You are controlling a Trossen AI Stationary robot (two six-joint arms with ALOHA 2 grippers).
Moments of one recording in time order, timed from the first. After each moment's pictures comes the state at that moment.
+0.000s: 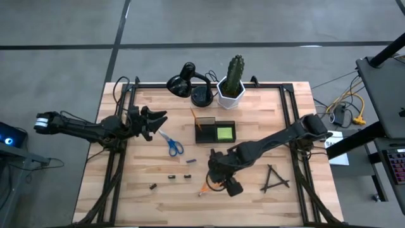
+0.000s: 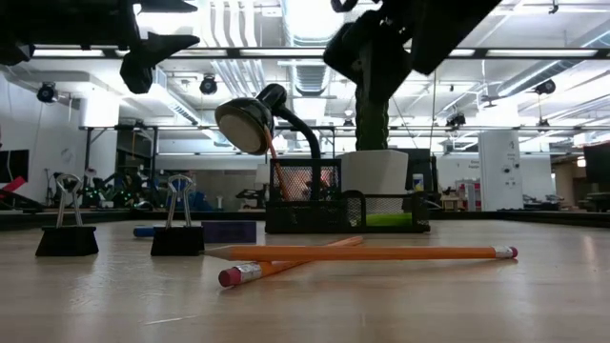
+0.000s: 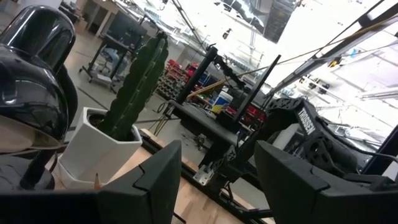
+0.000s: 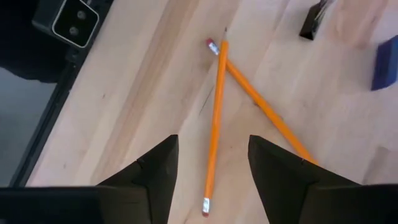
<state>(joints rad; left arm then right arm) -0.09 0.62 0.26 0.62 -0.45 -0.49 0.34 1.87 1.47 -0.72 -0.20 0.00</state>
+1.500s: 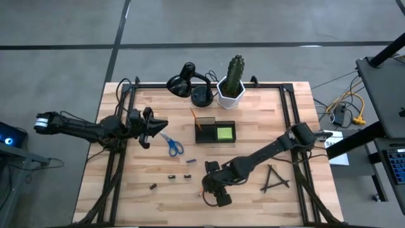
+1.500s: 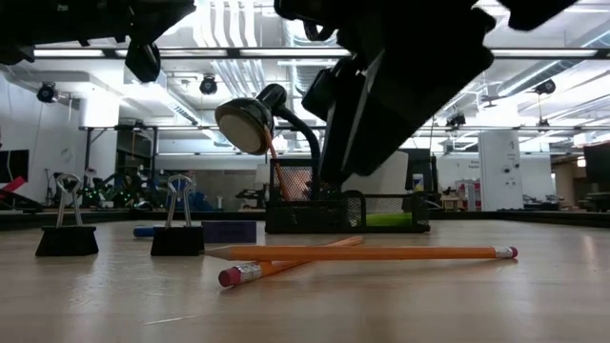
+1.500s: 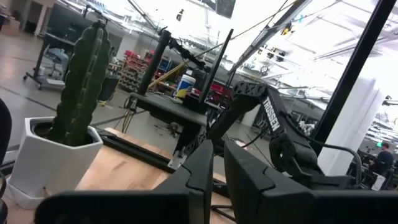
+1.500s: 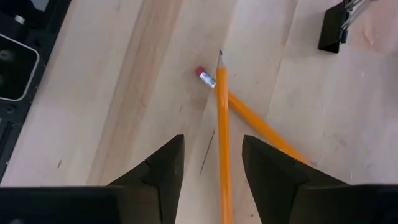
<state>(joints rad) -0.09 0.61 0.26 0.62 -0.24 -0.36 0.42 2.05 1.47 -0.48 -0.05 0.18</state>
